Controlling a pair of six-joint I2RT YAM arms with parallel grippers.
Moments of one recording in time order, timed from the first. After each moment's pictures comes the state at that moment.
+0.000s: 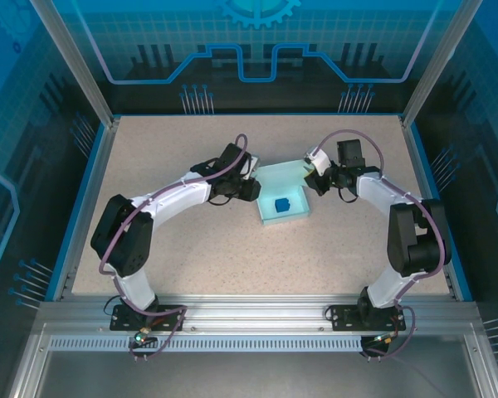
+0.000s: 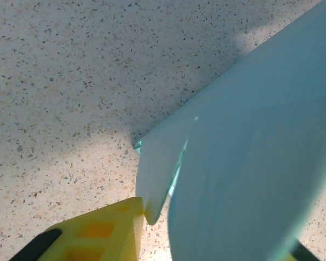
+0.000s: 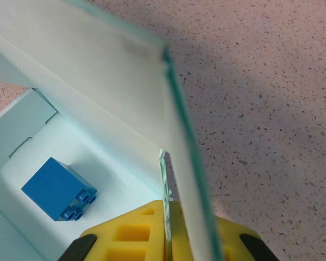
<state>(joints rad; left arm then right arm) -0.56 1.77 1.30 -0.48 0.12 -0.29 0.14 1.67 1.06 -0.27 -0.48 -0.50</state>
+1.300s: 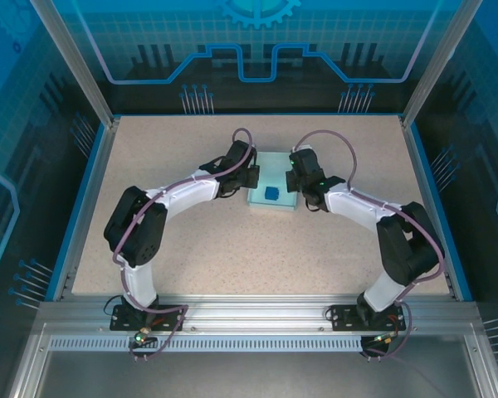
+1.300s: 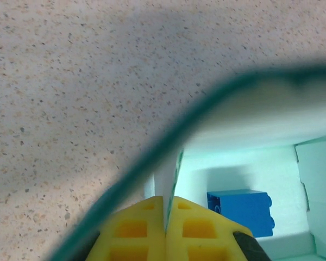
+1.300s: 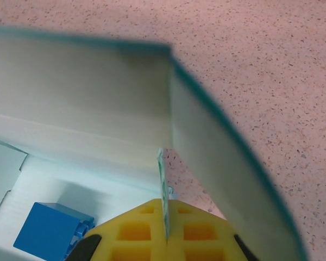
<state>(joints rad) -0.56 1.88 1.34 -0.27 -0.14 -0.41 0.50 1.65 1.05 -0.16 0.34 0.26</state>
